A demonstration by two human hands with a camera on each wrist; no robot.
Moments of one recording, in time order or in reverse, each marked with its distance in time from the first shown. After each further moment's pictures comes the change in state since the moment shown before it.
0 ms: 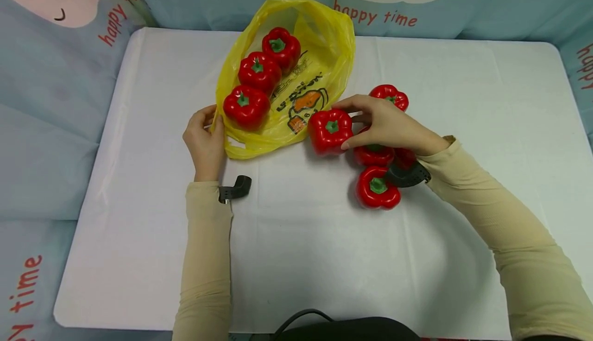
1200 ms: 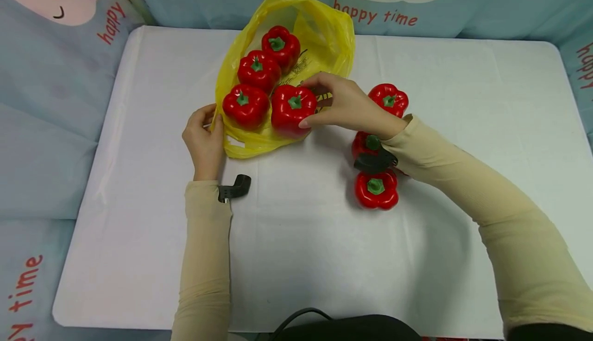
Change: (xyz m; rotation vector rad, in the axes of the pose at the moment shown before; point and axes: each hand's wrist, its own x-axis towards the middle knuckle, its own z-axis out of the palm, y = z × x) left_hand -0.001 0.002 -0.001 -0.027 0.006 0.021; right_hand 0.049 -0.037 0.016 0.058 0.060 -0.050
